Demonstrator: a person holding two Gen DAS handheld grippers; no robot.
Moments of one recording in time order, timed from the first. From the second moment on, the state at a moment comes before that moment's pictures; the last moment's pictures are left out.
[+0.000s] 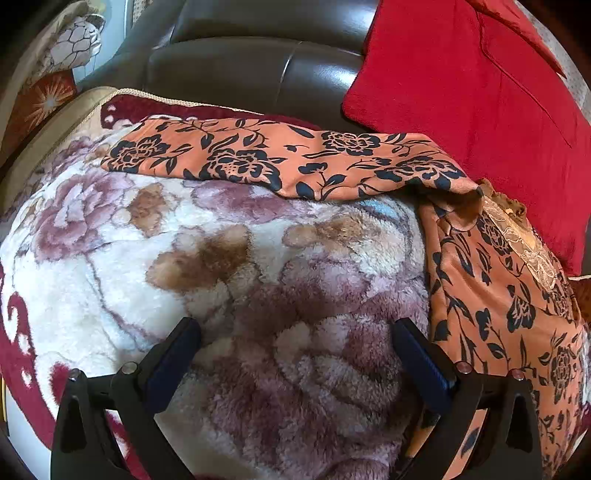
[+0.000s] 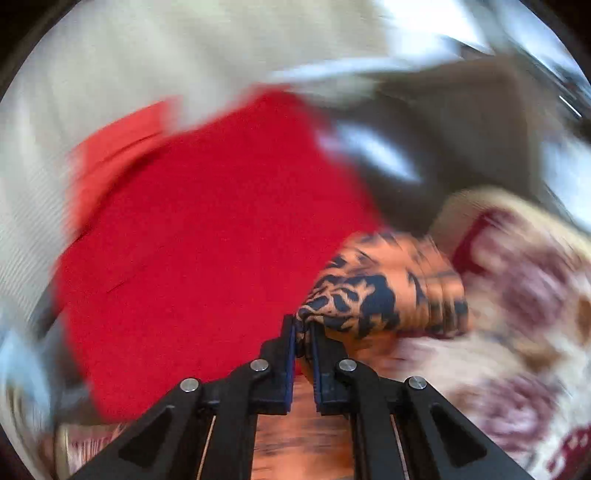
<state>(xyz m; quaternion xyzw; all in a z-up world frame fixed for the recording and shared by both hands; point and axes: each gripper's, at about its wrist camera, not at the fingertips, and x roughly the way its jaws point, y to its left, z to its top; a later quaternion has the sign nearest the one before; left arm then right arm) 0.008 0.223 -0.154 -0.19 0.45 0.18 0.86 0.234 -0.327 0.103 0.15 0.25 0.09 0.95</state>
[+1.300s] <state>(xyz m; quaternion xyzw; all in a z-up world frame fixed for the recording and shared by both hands) 0.149 0.136 -0.134 -0.22 0.47 0.06 0.85 0.230 -0.353 -0.084 0.30 0.43 0.11 0.85</state>
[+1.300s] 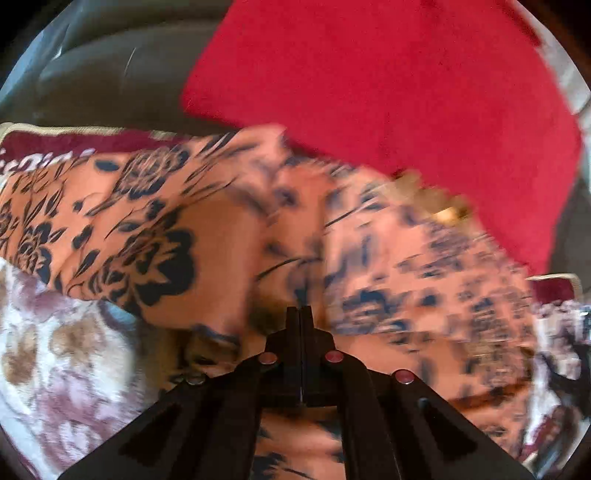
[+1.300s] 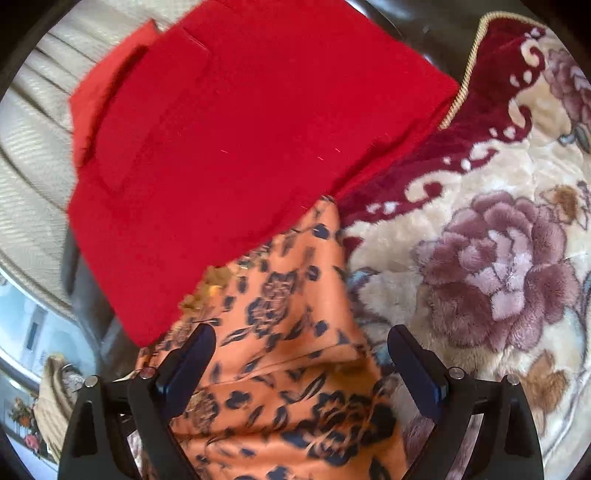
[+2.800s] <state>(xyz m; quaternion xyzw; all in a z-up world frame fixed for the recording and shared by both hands) 0.154 0.124 -0.153 -0.12 0.49 0.09 0.86 0.337 -0.329 -0.106 0.26 0.50 0.10 0.82</state>
